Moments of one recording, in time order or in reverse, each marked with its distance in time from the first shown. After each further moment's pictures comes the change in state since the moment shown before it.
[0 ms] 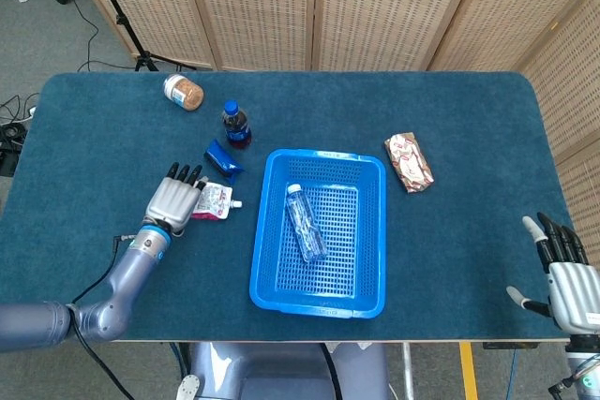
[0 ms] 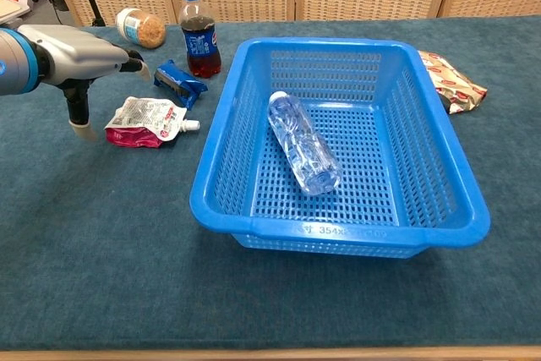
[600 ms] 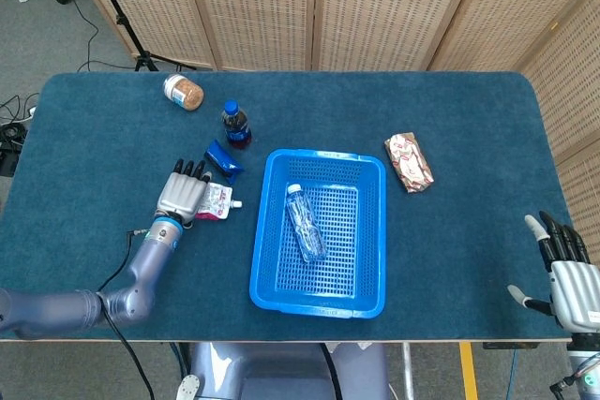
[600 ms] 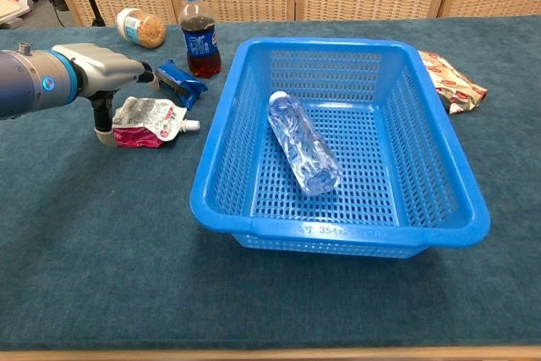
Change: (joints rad) left arm -0.031 -0.156 -0.019 0.227 -0.079 -0.045 -0.020; right arm 0.003 -0.001 0.004 0.008 0.009 -0.006 0.017
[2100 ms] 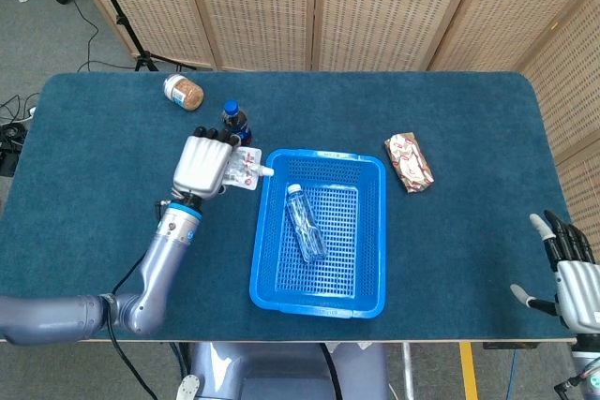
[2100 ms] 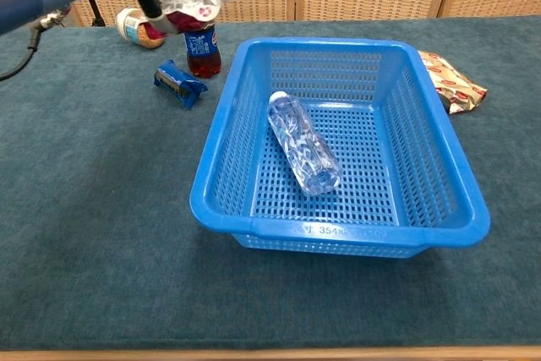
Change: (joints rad) left arm 0.025 0.017 -0.210 -0.217 0.362 0.309 -0.130; right arm -0.005 0.018 0.002 -0.002 -0.001 0.009 0.053
